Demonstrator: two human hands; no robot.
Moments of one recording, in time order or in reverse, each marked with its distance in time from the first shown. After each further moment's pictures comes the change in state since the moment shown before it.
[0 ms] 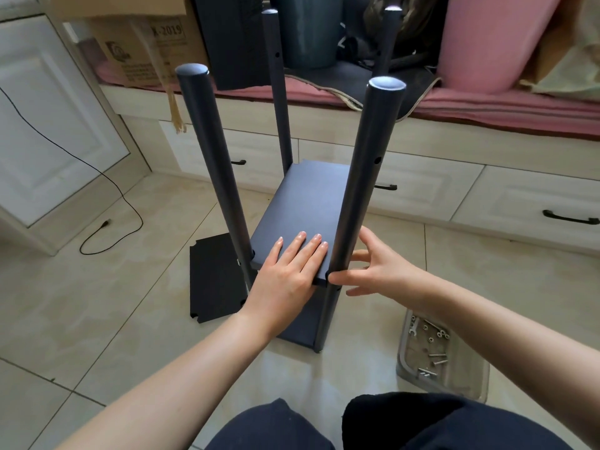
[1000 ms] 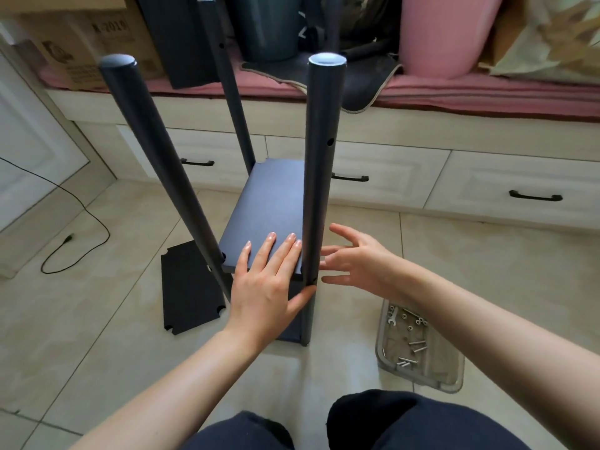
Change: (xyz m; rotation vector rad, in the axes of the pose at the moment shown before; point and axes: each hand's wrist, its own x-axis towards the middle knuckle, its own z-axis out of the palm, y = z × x) left_hand 0.011 0.029 0.017 -0.050 0.083 -0.156; right_hand 0.016 0.035 -0.033 0.495 0.024 0.135
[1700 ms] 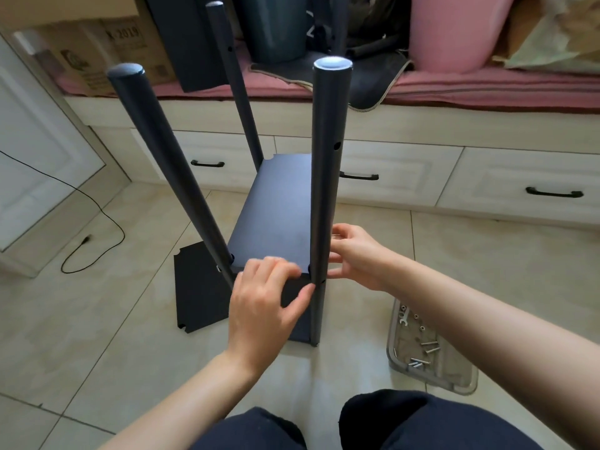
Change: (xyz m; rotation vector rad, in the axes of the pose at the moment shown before) left_hand -0.022 0.002 -0.015 -0.365 0.283 -0.090; right_hand 0.016 -0.014 0.033 -0.036 0.112 -0.004
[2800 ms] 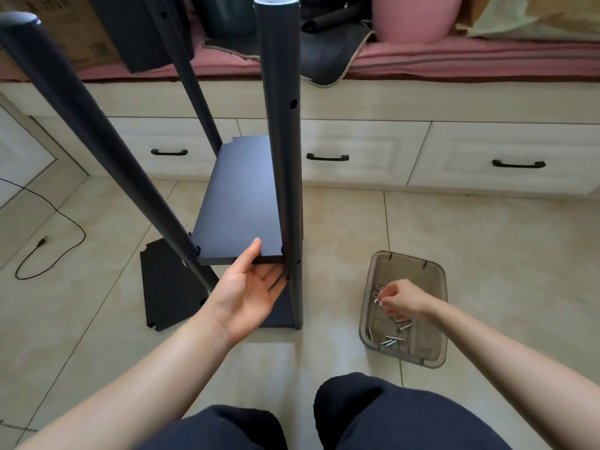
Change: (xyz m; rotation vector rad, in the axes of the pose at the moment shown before) left_hand 0.034 0.023 0.024 -1.612 -0.336 -1.205; right_hand -0.017 0.144 -0.167 -0.799 0.250 0.363
